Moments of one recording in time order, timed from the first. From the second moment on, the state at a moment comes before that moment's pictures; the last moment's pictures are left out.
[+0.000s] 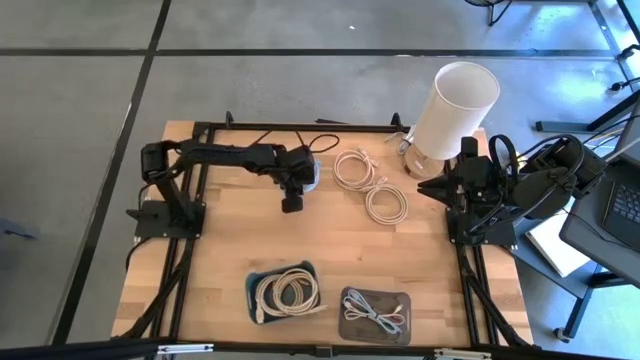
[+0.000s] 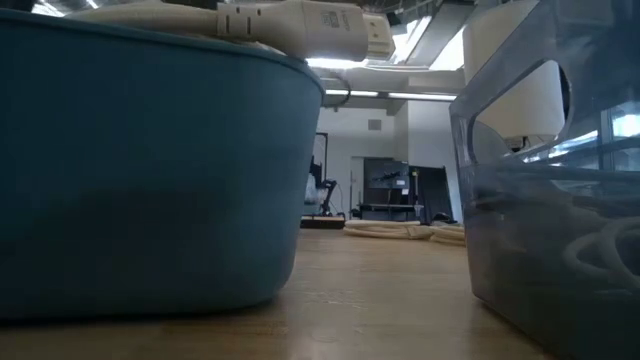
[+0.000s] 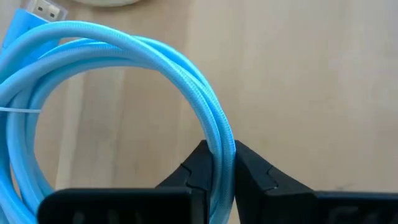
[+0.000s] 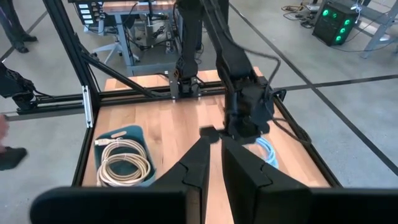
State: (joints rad) left arm 0.30 1.72 1.14 -0.58 0.10 0.16; right arm 0.69 1.33 2.04 -1.30 0.77 0.43
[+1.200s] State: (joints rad) left arm -0.55 1.33 1.04 -0.23 0.19 -0.77; right arm 0.69 1.33 2.04 -1.31 0.77 0.40
